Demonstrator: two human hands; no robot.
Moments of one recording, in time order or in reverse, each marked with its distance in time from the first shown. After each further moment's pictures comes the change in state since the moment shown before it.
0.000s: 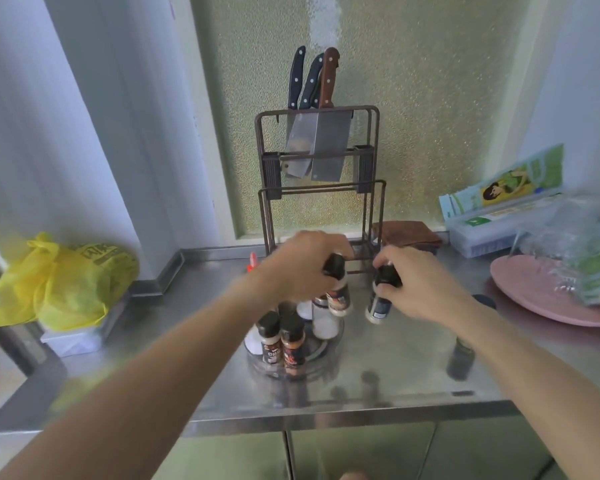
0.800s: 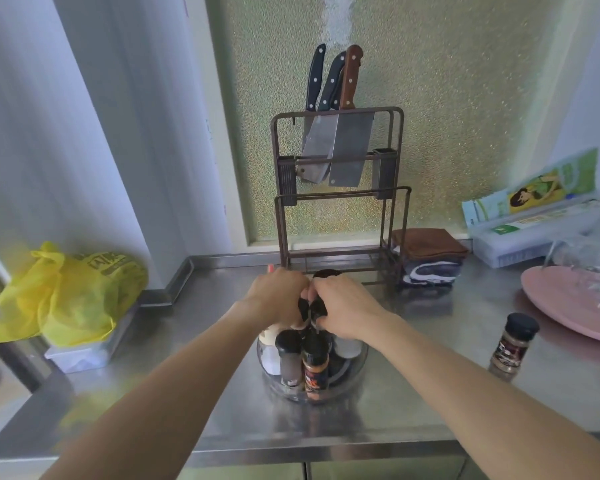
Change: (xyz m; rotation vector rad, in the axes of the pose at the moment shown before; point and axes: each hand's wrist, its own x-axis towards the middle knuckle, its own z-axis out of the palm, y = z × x) left_hand 0.007 -0.103 0.046 0.272 -0.147 -0.222; right_hand 0.069 -0.096 0.081 -0.029 -0.144 -0.234
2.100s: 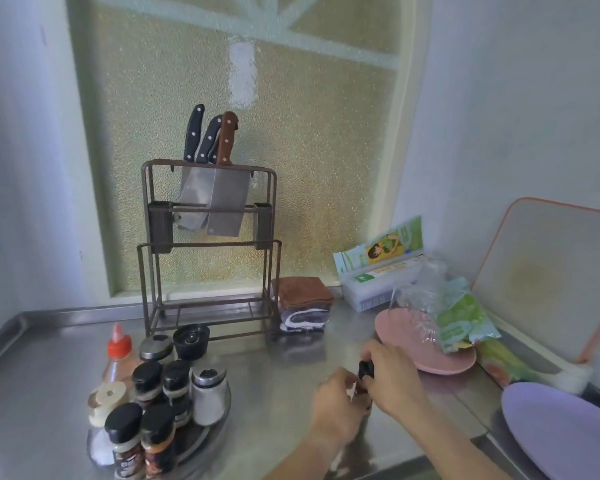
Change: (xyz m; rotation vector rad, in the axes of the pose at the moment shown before) left_hand 0.054 0.295 0.110 -1.061 0.012 -0.075; right_hand -0.164 0.202 -0.032 -0.148 0.122 0.653
